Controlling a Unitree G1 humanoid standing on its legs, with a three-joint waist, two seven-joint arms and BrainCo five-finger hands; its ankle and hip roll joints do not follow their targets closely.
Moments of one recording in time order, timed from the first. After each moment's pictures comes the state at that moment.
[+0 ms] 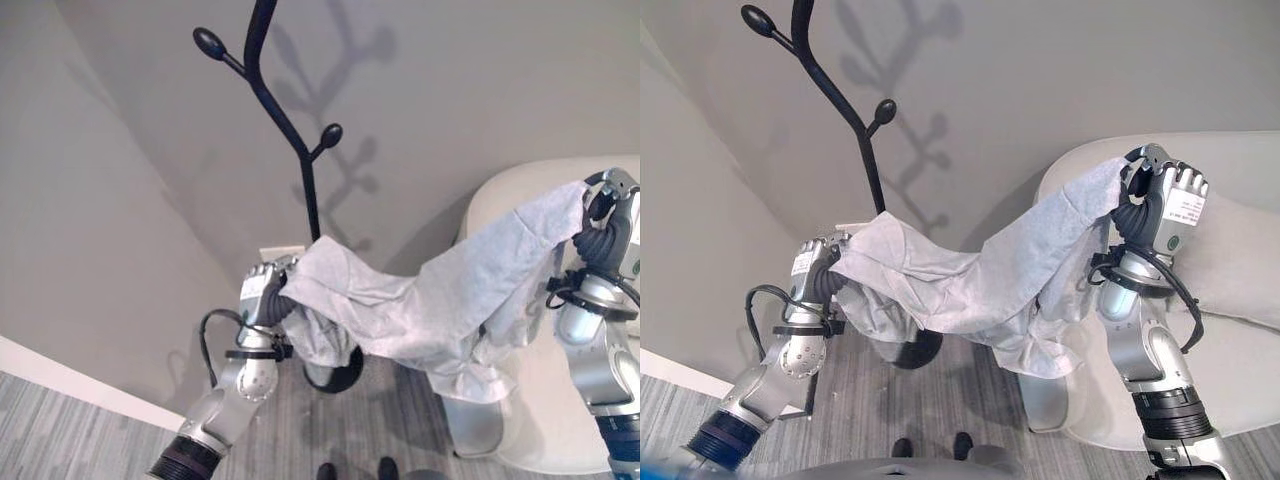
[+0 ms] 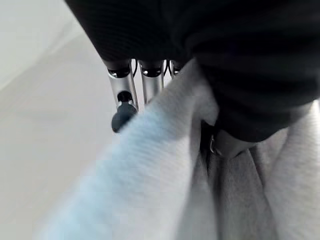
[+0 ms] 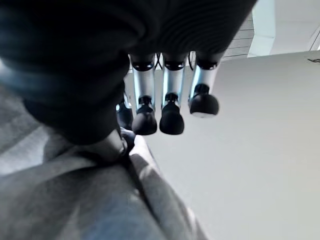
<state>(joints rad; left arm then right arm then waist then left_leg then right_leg) -0.08 0.54 -0.33 0.03 0.51 -0.16 0.66 -0.16 -0.60 0.00 -0.18 -0.59 0.07 -0.80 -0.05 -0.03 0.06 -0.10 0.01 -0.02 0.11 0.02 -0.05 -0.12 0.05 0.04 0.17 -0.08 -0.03</state>
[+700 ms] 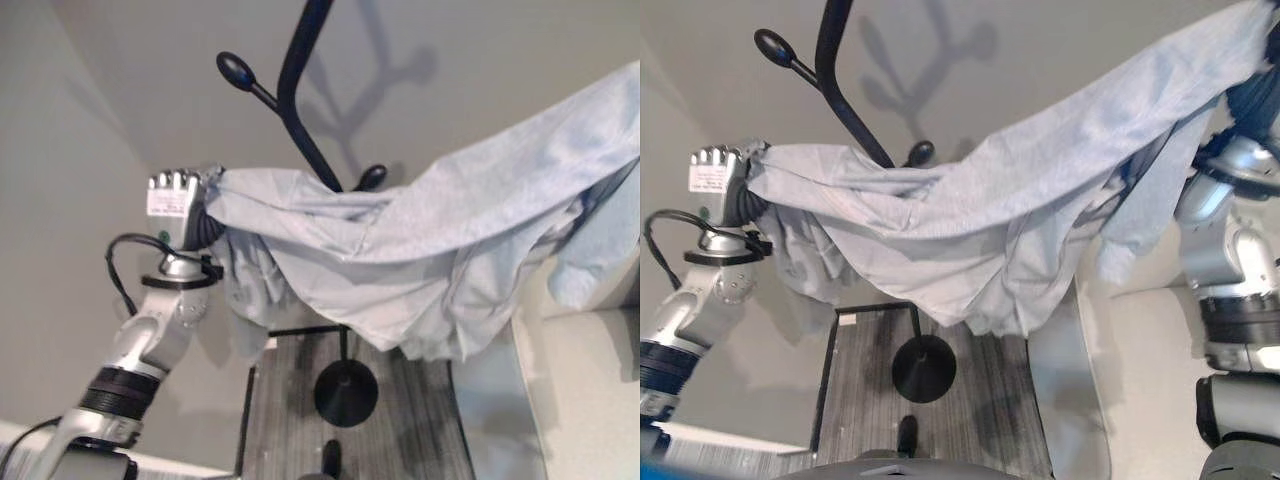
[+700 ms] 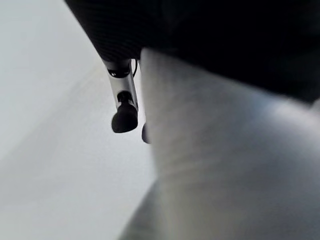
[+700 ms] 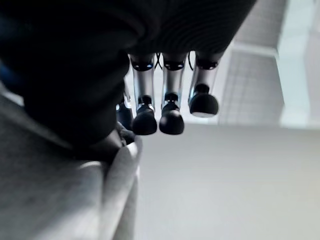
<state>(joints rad) -0.43 0.83 -0.19 0.16 0.61 -0.12 0.79 -0.71 -0.99 -0.01 0.19 -0.49 0.13 -0.90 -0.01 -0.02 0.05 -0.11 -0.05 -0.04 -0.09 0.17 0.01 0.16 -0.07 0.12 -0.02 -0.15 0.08</state>
